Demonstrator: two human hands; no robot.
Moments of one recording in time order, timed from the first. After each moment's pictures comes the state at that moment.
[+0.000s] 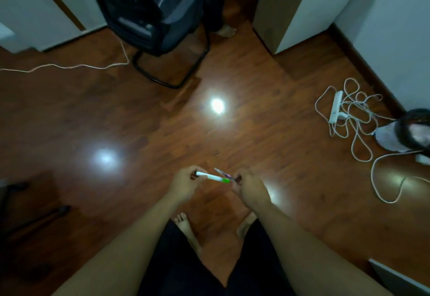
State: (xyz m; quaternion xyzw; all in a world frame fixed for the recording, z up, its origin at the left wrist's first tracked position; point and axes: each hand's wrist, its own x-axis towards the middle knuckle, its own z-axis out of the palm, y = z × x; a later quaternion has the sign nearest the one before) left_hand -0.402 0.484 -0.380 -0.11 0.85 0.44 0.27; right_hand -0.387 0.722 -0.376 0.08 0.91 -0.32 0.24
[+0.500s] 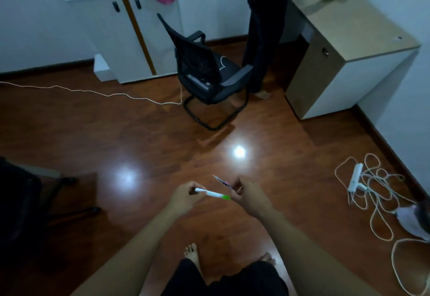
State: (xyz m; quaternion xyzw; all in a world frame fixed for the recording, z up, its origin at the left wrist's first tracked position) left_hand -0.350 0.383 -0.200 -0.20 0.80 0.53 0.18; right_hand -0.418 0.632 -0.199 -0.09 0.90 -0.35 0.23
